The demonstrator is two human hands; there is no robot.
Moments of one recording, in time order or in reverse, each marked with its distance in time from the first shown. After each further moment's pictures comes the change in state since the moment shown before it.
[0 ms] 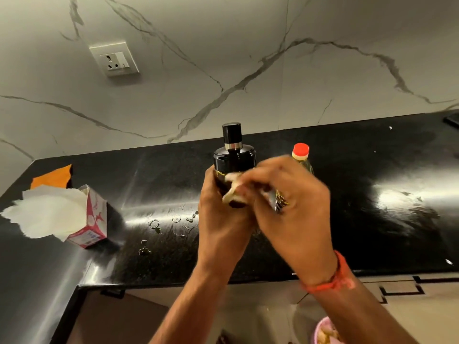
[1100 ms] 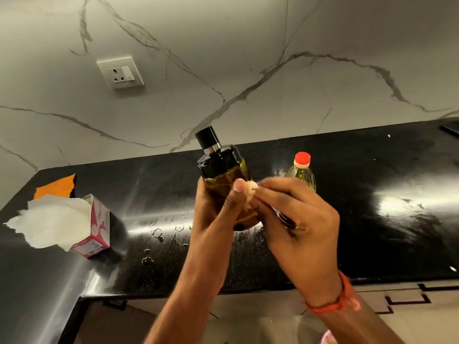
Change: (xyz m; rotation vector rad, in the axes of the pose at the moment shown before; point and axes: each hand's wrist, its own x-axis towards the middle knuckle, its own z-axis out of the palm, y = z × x) left_hand -0.008 0.028 -0.012 -0.089 -0.021 -0.110; right_hand -0.017 -0.001 0.000 0.035 0.064 -0.027
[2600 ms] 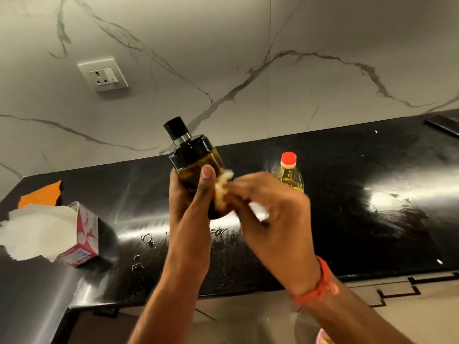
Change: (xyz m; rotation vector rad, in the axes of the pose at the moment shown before) left_hand 0.023 0.000 0.001 0.049 0.099 0.104; right_hand 0.019 0.003 0.006 -0.017 -0.052 0.002
